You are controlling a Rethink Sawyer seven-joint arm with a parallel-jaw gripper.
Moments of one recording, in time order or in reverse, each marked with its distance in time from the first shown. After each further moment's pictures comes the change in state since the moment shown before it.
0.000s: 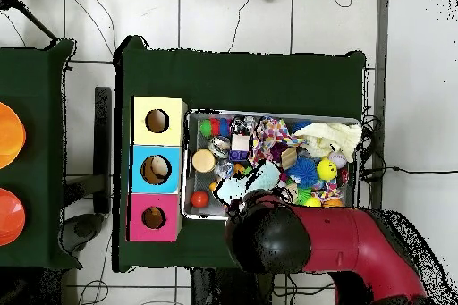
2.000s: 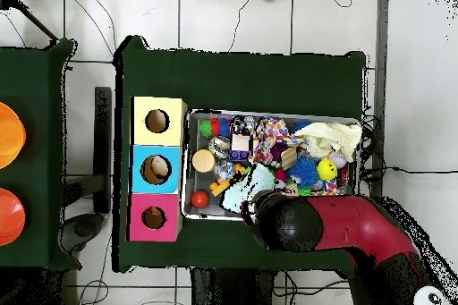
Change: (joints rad) arm -0.096 0.223 0.058 -0.009 -0.125 -0.047 0.000
